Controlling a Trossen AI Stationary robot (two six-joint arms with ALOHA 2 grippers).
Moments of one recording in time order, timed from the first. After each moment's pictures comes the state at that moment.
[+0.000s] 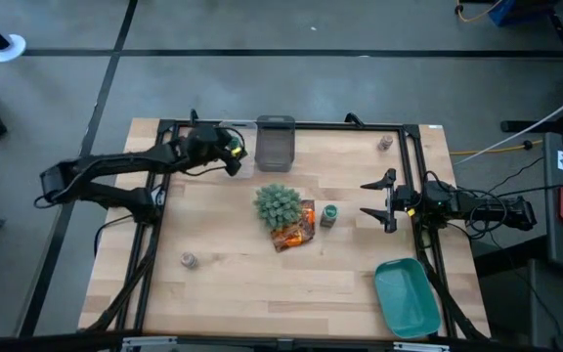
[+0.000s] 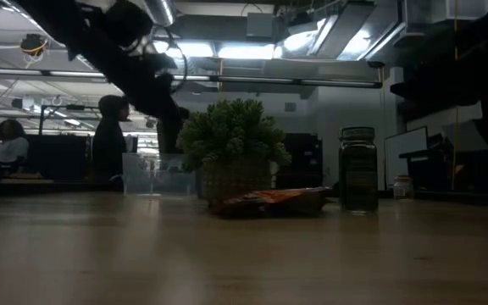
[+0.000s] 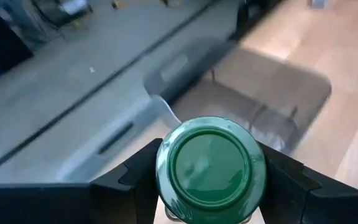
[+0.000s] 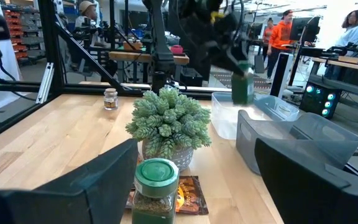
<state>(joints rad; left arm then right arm) 0.48 1.15 0.63 -0.04 -0.29 0.00 -0.02 0.03 0.03 0.00 0.04 -0.07</state>
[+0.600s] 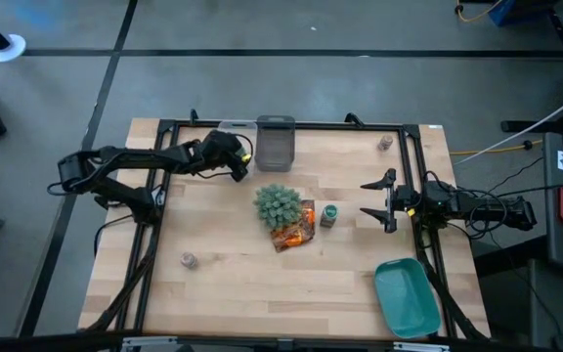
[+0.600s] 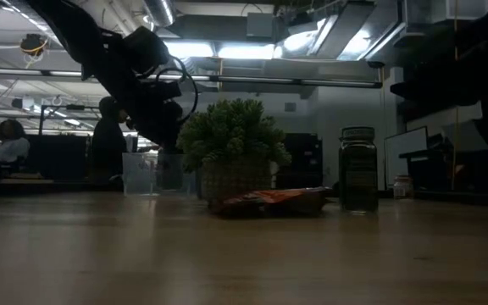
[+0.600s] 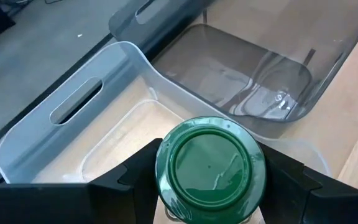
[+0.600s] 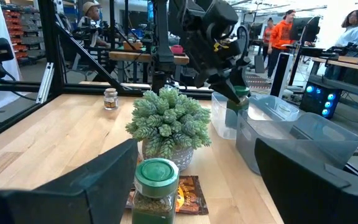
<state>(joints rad) 0.48 1.33 0.63 -0.01 -0.29 -0.02 -0.02 0.03 0.03 0.00 0.04 -0.07</state>
